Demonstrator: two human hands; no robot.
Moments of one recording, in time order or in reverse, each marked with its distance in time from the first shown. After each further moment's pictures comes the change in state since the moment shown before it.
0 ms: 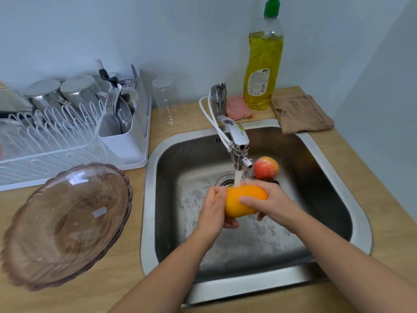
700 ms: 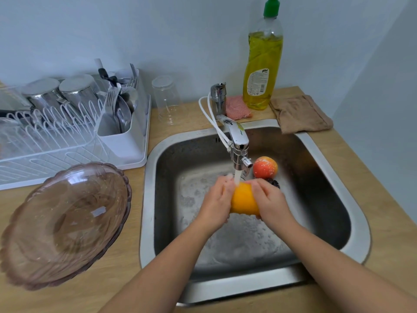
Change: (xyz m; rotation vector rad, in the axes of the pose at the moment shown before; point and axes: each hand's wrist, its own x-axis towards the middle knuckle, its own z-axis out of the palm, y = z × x) left_hand 0.012 0.015 0.000 0.366 -0.045 0.096; right_hand 0.000 0.013 0.020 -0.077 0.320 -0.062
